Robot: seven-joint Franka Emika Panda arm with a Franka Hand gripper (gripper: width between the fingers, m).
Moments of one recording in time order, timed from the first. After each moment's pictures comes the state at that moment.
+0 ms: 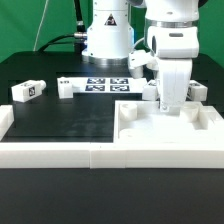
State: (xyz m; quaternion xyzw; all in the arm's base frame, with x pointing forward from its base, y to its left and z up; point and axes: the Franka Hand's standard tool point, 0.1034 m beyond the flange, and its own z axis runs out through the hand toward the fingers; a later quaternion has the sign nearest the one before) arm 0.501 0.081 0.015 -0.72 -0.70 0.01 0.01
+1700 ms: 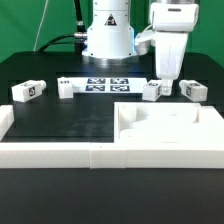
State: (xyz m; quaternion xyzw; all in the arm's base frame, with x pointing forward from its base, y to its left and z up) arm 0.453 0.106 0.052 -0.80 -0.61 0.01 0.00
